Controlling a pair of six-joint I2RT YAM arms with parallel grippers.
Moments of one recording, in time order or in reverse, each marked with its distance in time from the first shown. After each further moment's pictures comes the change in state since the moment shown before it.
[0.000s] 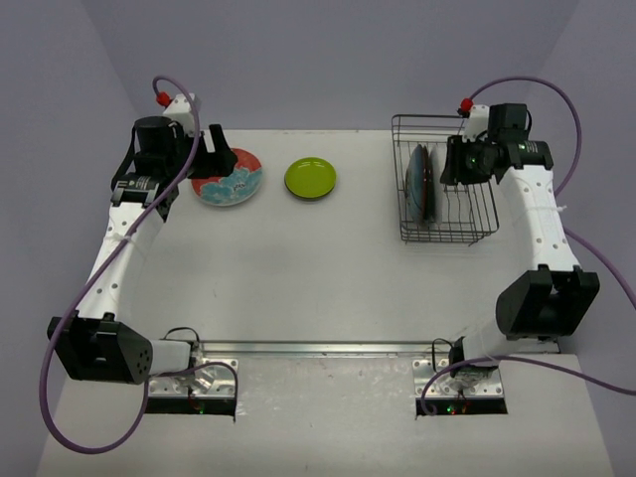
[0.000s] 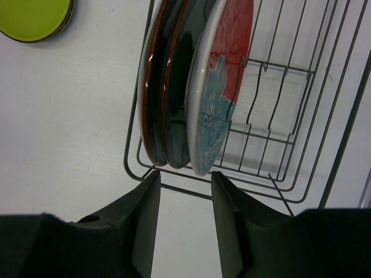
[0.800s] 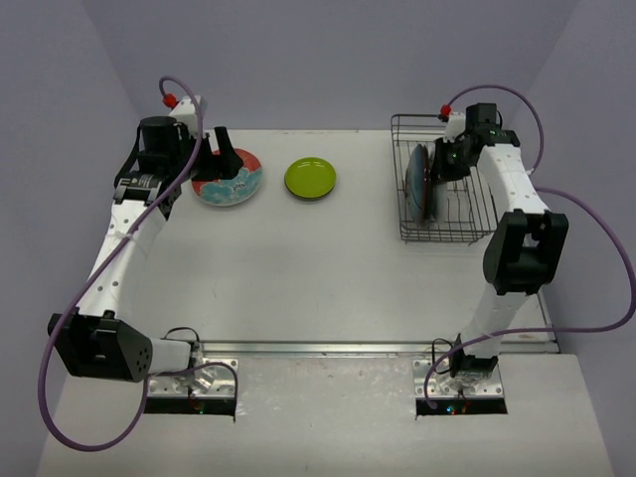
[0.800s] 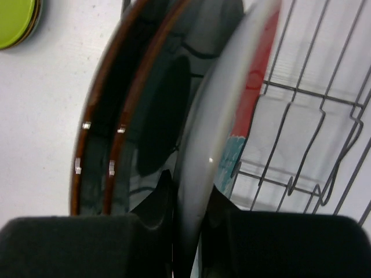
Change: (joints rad) left arm -0.021 0.013 0.016 -0.048 0.024 -0.016; right arm 0.001 0.346 0.108 0.090 -0.076 -0.014
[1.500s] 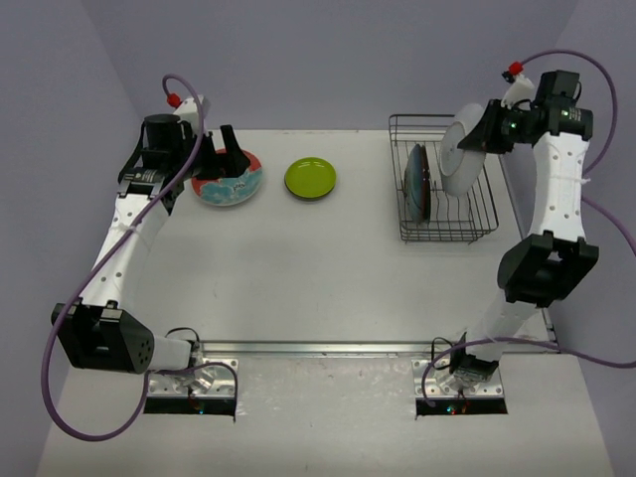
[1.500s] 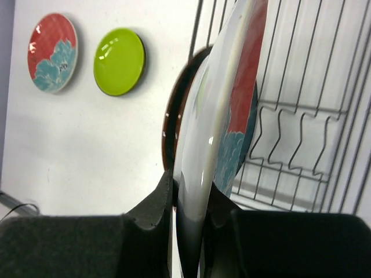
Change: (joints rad) left arm 0.000 0.041 0.015 -0.002 0.043 -0.039; right arm -0.194 -0.081 0.326 -0.243 -0.318 0.109
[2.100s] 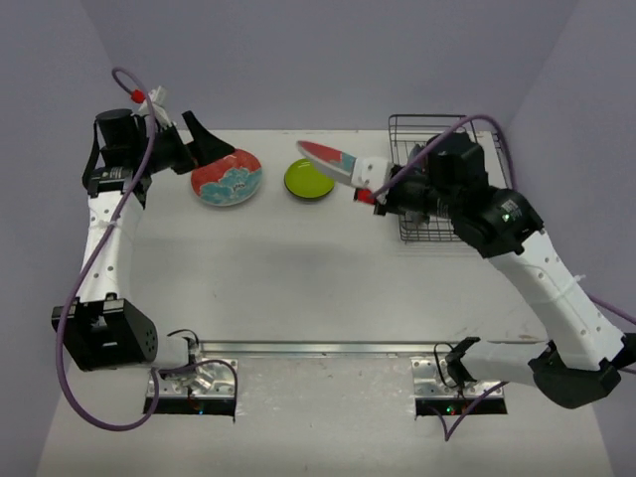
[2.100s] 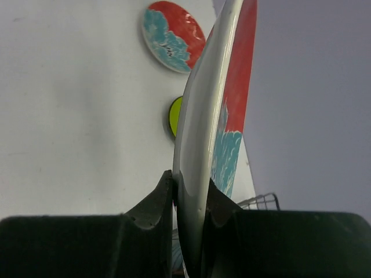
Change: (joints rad) left arm 0.208 0.019 0.023 0.066 0.474 -0.189; right arm 0.860 -0.596 -0.421 0.263 0.316 -0.782
